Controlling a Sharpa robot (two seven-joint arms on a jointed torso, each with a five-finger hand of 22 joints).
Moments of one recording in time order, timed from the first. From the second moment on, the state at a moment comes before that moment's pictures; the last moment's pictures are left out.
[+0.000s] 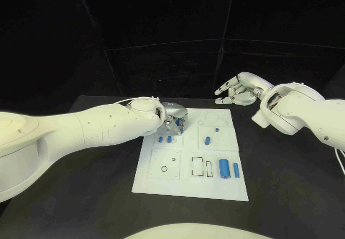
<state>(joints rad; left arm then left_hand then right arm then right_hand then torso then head) 1.29 -0.49 -0.21 1.09 -1.48 -0.09 0.11 1.57 -0.01 0.08 0.04 0.05 1.08 0.13 0.17 0.11 1.13 0.07 0.22 0.06 1.47 -0.01 1.33 1.10 0.12 1.41 0.09 1.10 1.09 1.36 -0.75 -0.07 1.40 -1.01 -0.26 0.01 1.34 -0.04 0.05 0.05 0.32 0.98 0.14 0.11 0.07 1.23 0.06 1.00 1.07 1.47 -0.01 1.27 1.19 0.06 1.37 0.09 1.39 1.28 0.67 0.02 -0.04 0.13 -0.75</state>
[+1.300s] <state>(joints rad) 1.28 -0.67 -0.12 1.25 -1.42 -0.17 0.12 1.48 -0.07 0.33 -0.04 0.05 1.15 0.13 0.13 0.10 1.22 0.06 0.13 0.07 1.47 -0.02 1.34 1.05 0.11 1.42 0.08 1.16 1.17 1.36 -0.75 -0.07 1.39 -1.01 -0.26 0.01 1.34 -0.04 0.05 0.05 0.32 0.98 0.14 0.11 0.07 1.23 0.06 1.00 1.07 1.47 -0.01 1.27 1.19 0.06 1.37 0.09 1.39 1.28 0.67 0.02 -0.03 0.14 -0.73</state>
